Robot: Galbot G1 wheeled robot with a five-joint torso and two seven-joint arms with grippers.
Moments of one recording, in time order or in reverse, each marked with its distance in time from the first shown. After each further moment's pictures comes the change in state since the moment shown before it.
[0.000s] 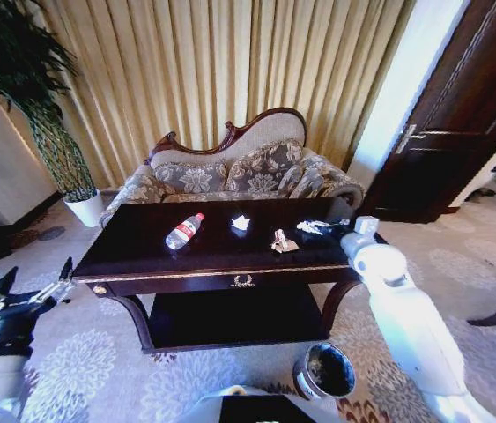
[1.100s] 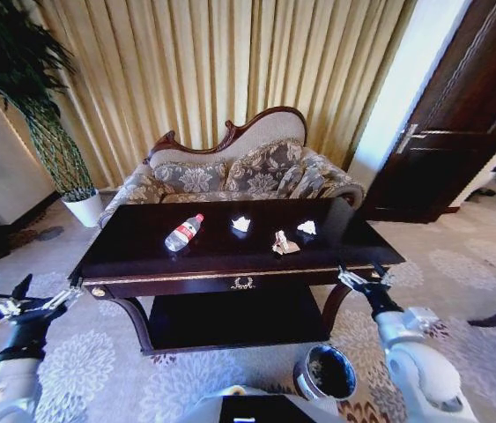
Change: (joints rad) left arm 0.007 0.010 0.042 0.093 0.019 -0.100 0.048; right arm -0.686 0.211 0.386 0.372 -0.063 0.387 -0.102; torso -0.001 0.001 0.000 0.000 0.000
